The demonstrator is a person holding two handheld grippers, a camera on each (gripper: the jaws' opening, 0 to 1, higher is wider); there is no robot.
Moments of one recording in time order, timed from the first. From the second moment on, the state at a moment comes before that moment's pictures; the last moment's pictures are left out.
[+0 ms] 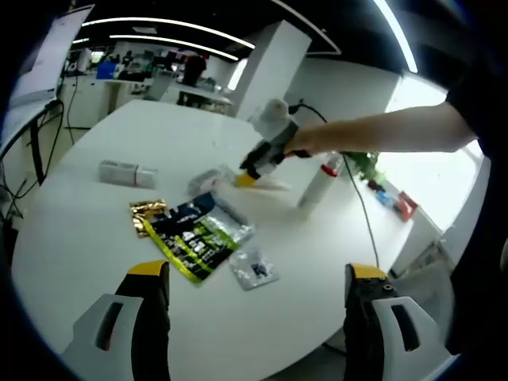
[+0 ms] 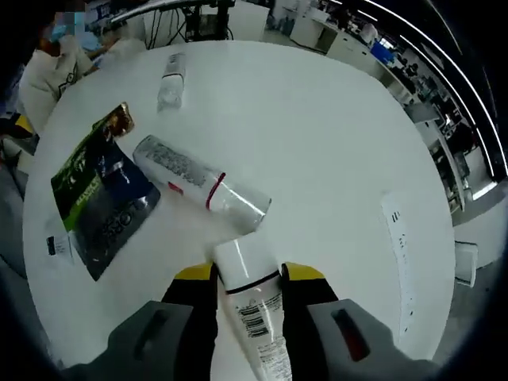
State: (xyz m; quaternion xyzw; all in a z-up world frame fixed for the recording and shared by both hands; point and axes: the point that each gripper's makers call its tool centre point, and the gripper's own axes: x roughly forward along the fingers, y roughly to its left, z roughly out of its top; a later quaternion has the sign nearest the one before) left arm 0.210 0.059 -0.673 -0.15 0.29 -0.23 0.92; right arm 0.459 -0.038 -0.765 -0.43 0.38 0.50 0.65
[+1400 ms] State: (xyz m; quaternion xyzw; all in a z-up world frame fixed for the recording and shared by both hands) left arm 0.208 0.056 -0.672 -0.14 0.28 -0.24 0.92; right arm 0.220 -0.069 -0.768 -0.66 0.07 0.72 0.18
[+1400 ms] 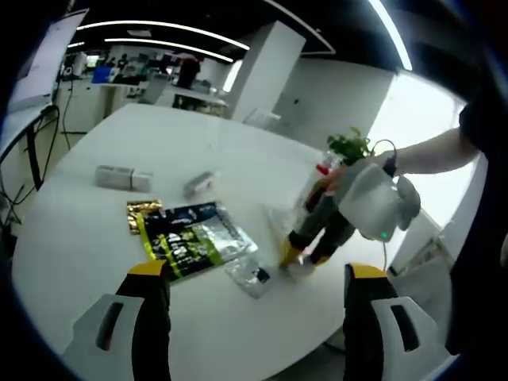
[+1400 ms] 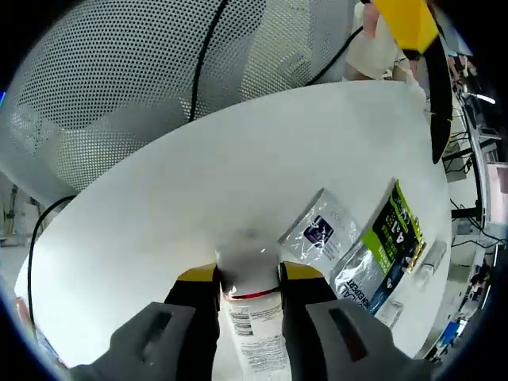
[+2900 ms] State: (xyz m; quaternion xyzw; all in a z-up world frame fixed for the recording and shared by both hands) left arm 0.212 0.064 -0.662 -0.13 0.25 -0.23 0.93; right arm 0.347 -0.091 -0.769 -0.17 0.53 0.22 0.80
